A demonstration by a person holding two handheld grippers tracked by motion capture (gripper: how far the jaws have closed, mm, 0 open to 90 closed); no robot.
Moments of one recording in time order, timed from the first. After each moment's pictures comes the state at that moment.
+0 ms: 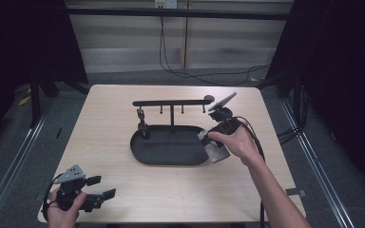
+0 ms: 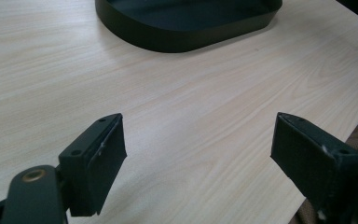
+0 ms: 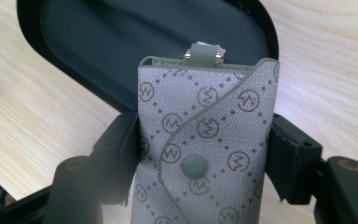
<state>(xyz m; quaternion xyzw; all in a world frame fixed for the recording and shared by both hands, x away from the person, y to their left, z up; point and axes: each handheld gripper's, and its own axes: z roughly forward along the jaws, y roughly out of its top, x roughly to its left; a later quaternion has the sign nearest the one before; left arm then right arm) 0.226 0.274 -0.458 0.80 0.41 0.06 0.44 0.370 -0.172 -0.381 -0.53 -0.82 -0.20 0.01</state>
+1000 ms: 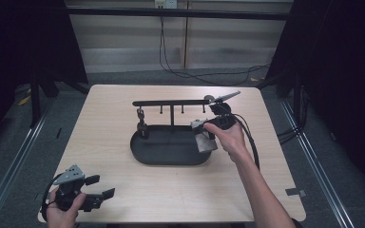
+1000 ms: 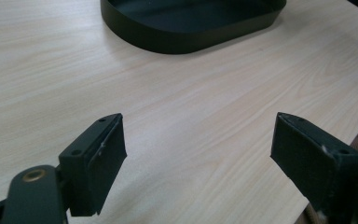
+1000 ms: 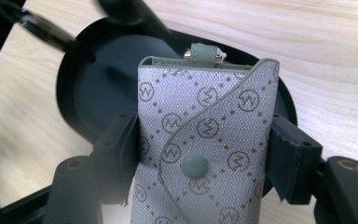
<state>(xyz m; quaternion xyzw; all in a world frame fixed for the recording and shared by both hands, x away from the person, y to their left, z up) 0.226 0.277 -0.457 0.80 0.41 0.07 0.44 0.389 -0.170 -0.392 -0.57 -0.76 -0.31 0.02</state>
